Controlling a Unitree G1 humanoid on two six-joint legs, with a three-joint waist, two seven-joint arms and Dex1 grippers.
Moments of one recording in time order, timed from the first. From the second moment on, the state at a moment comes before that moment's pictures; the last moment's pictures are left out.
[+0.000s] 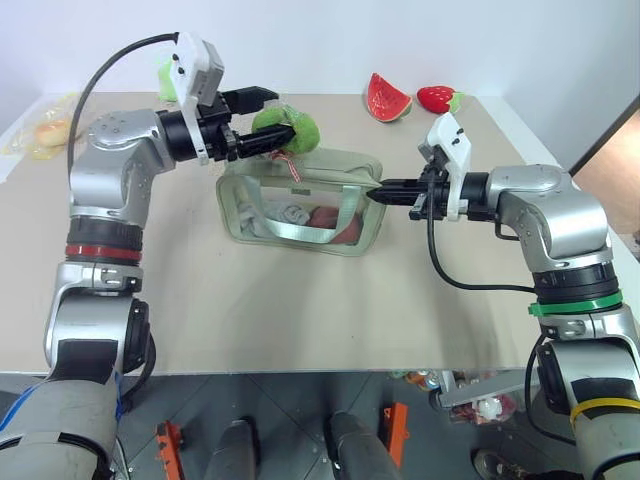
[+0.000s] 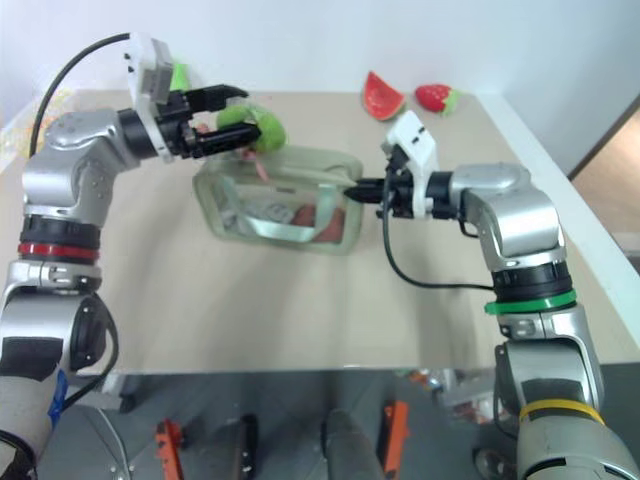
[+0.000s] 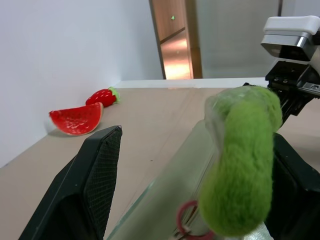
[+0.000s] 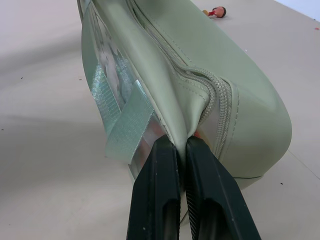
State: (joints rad) left arm -1.14 0.54 0.06 0.47 -0.37 0.34 -1.12; right arm -0.94 -0.67 0.10 0.14 0.31 0.71 1.04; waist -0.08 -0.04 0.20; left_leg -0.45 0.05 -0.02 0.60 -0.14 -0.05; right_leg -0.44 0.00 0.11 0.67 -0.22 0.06
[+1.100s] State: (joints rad) left arm -1.41 0.50 -0.07 0.87 -0.16 0.21 -1.27; right arm -0.92 -0.65 0.08 0.11 0.33 0.72 1.00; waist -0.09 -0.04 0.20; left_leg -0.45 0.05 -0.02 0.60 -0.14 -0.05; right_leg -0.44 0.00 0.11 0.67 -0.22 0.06
